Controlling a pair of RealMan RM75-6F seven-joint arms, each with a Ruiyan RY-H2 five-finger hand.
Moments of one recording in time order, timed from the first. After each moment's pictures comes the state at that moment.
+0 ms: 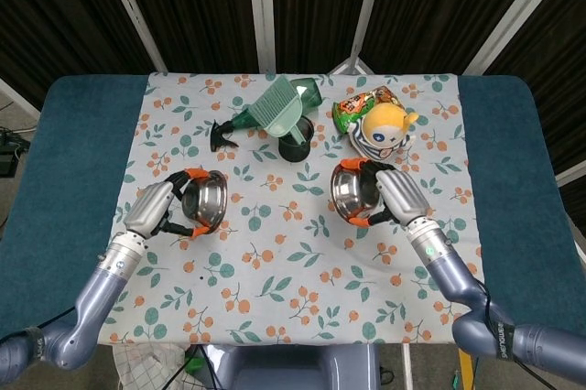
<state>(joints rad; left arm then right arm) -0.60 -1.32 -0.20 -1.76 1.10 1.03 -0.06 0.69 -1.30 0.24 -1.66 -1.16 0.94 0.06</state>
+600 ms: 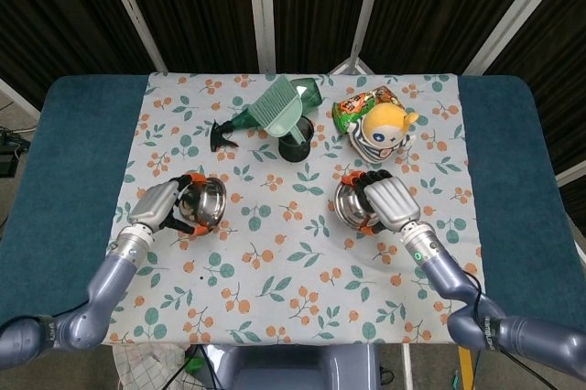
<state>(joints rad) -0.72 -1.35 -0.21 -1.75 0.74 0.95 0.19 0.74 -1.40 0.15 -1.48 -1.21 0.92 -0.22</state>
